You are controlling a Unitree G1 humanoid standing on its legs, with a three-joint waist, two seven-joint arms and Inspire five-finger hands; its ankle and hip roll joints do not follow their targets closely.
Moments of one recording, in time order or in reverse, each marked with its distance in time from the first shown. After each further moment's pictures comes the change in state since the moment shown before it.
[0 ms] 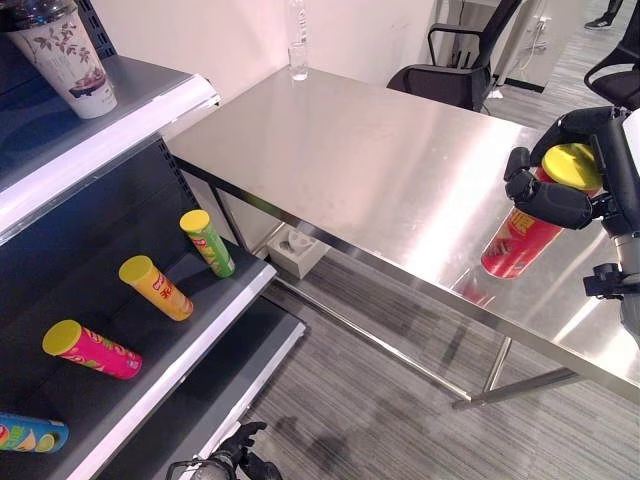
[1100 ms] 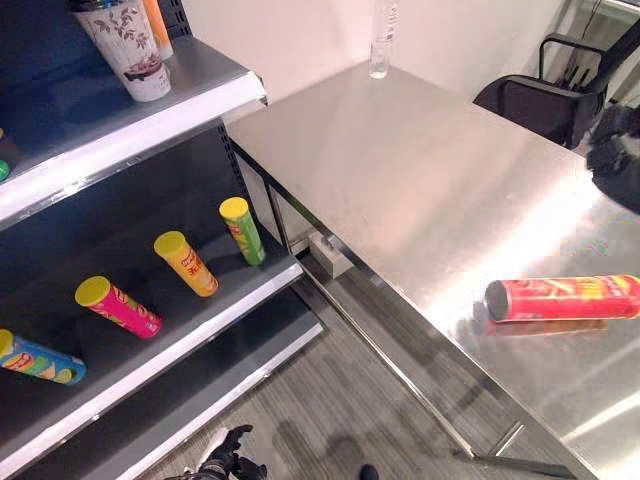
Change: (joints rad) left arm 0.054 -0.033 0.056 0.040 0.080 -0.027 0.092; right arm 0.163 0.046 -0.265 -0.092 0.045 -0.032 -0.117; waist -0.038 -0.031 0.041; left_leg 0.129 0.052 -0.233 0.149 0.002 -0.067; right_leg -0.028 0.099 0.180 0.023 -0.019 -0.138
